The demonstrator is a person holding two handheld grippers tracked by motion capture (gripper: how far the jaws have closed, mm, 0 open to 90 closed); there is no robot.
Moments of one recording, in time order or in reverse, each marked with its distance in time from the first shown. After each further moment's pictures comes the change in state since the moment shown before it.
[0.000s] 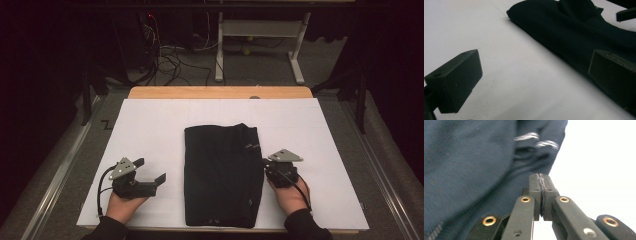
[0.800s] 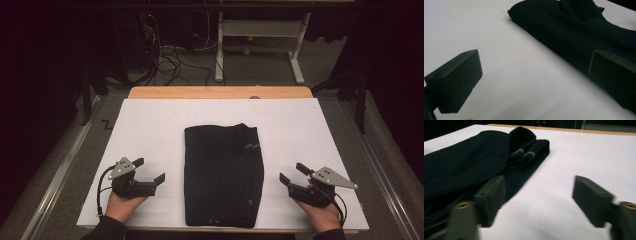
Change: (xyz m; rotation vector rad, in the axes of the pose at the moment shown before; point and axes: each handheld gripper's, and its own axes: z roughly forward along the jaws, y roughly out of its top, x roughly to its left) left arm 0.002 -0.001 0.000 -0.007 -0.007 0.011; right arm -0.049 -0.054 -0.052 -0.286 0.158 0.089
